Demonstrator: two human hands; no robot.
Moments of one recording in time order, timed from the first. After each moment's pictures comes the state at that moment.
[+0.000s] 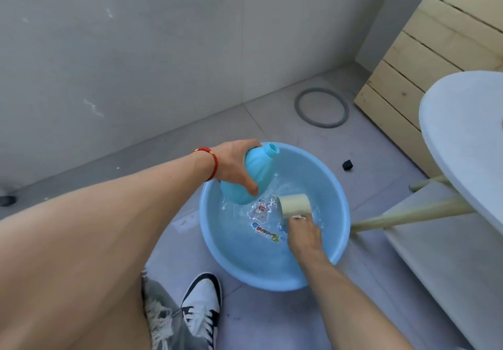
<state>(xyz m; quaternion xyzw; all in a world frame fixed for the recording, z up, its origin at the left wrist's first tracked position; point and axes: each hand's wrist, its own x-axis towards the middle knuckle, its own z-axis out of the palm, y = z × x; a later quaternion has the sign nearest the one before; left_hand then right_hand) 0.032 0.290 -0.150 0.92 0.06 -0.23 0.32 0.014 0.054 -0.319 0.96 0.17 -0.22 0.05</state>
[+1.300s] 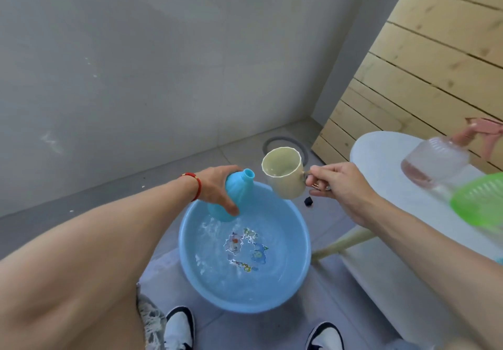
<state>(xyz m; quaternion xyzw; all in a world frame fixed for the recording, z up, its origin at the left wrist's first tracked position) 0.021 0.293 -0.118 0.93 0.00 -0.18 0.32 0.058 0.000 -0.045 0.83 0.08 -0.15 -0.54</state>
